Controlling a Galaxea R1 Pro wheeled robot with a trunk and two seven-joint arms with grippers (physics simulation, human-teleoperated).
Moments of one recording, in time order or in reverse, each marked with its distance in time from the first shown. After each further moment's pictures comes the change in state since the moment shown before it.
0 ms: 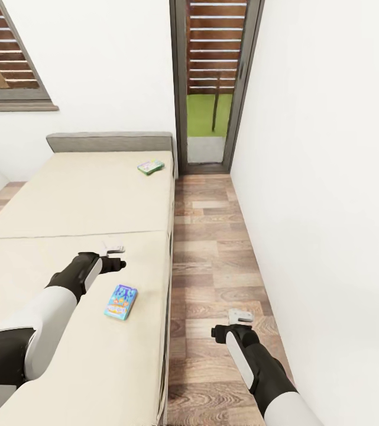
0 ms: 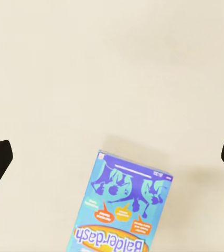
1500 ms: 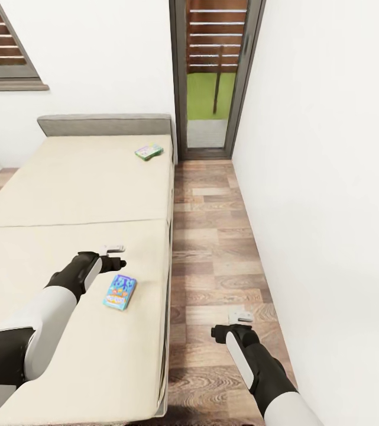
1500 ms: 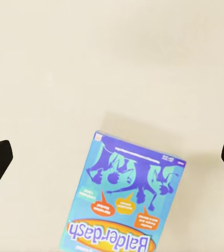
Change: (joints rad) left arm 0.000 0.001 -0.001 -0.006 0.000 -0.002 -0.007; right arm 0.000 0.000 0.001 0.000 0.000 -0.001 0.000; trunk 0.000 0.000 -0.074
